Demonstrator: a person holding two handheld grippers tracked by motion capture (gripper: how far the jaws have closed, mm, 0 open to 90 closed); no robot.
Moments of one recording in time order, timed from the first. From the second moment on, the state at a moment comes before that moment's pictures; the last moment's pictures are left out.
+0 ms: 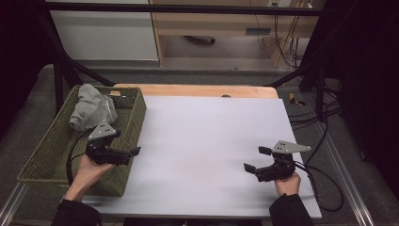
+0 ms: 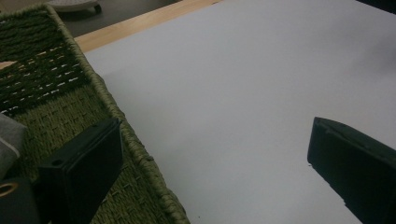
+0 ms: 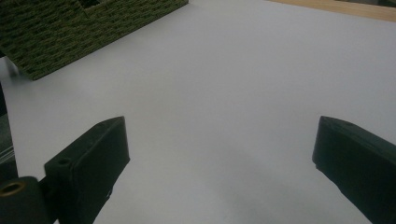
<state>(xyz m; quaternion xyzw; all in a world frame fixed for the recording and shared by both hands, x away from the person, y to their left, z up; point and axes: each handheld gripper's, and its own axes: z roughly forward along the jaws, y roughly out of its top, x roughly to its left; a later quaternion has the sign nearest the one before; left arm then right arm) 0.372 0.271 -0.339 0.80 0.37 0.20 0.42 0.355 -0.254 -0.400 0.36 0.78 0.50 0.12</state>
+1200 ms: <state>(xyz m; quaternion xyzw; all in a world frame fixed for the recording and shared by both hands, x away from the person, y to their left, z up) 0.373 0.303 -0.332 0.79 0.41 0.22 0.39 0.355 -0.253 -0.402 0.36 0.78 0.50 0.12</state>
